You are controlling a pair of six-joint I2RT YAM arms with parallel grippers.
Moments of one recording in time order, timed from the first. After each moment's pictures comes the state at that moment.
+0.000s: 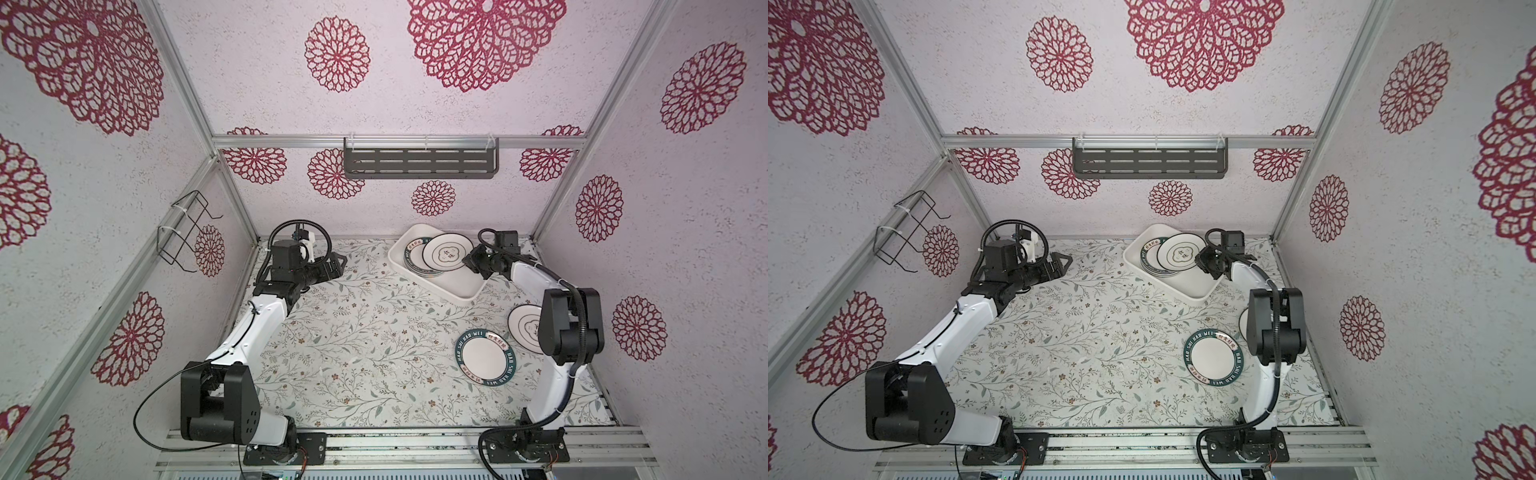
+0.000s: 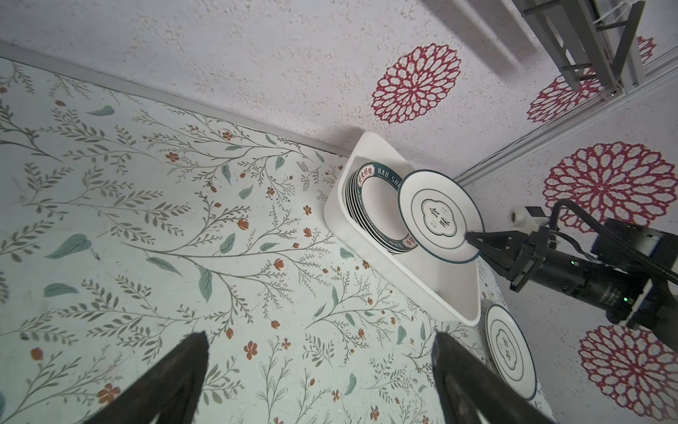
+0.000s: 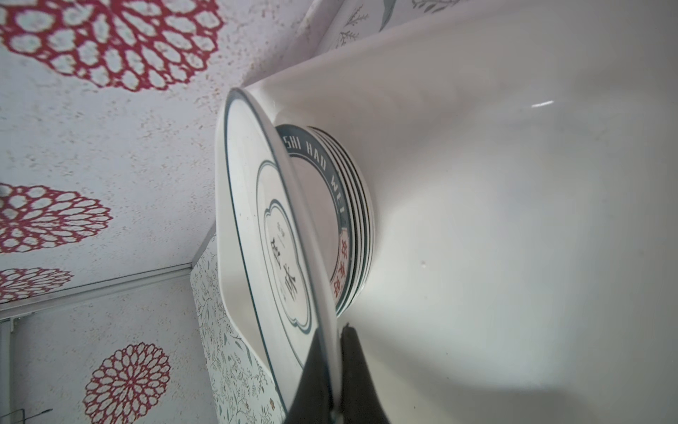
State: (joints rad) left arm -0.08 1.46 1.11 -0.18 0.39 -0.41; right arm 0.08 1.99 1.50 -0.25 -0.37 0.91
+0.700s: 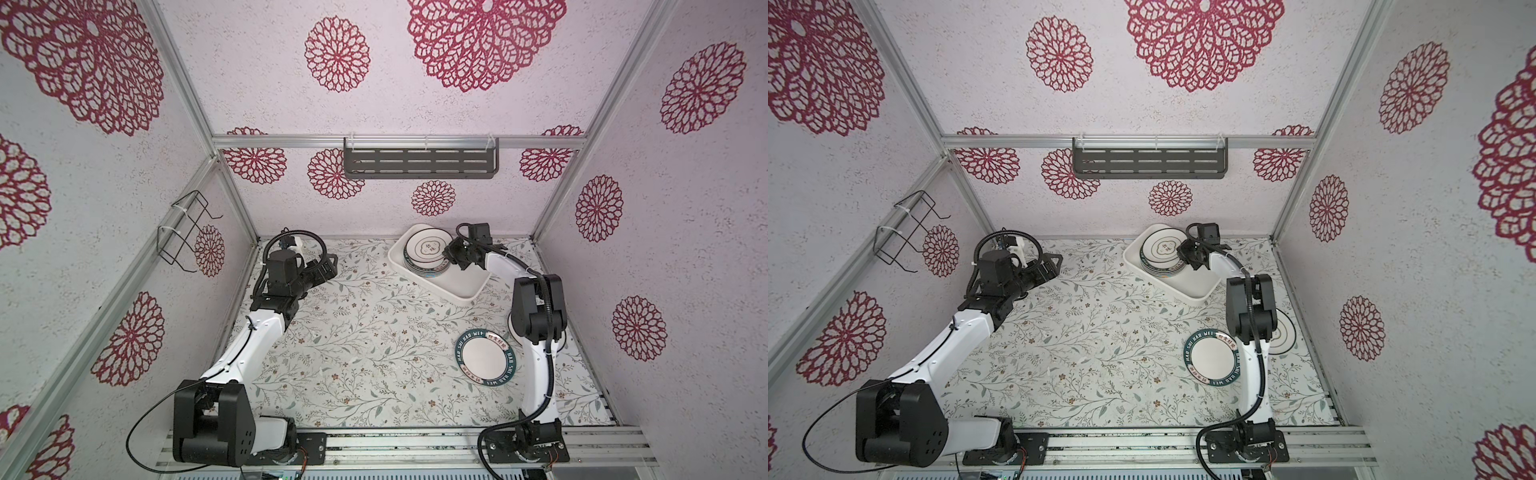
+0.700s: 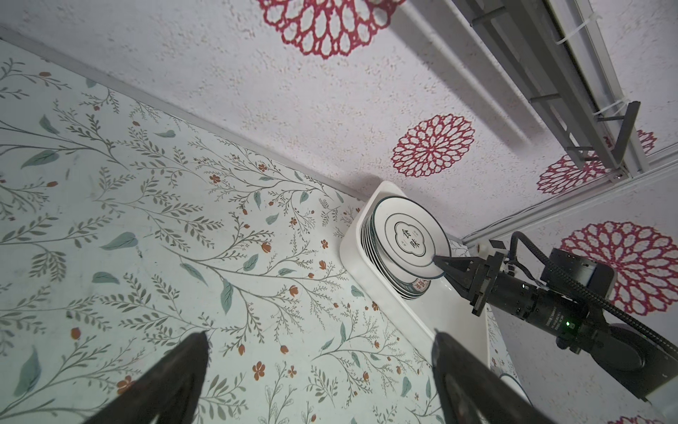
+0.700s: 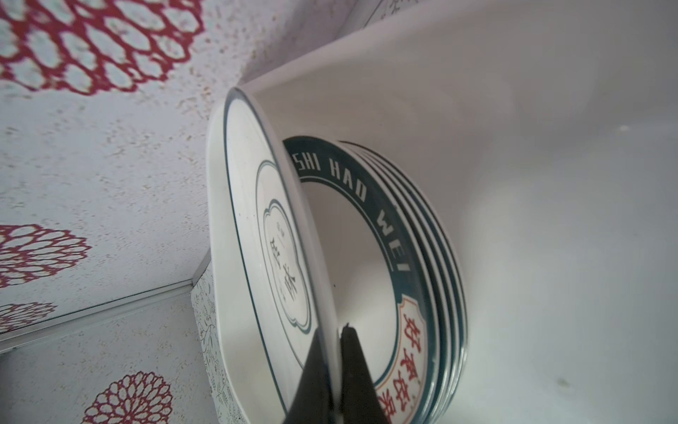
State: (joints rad) left arm -0.08 1.35 0.96 -0.03 0.22 -0.54; right arm 0.18 2.27 1.82 -0.29 -0.33 1.00
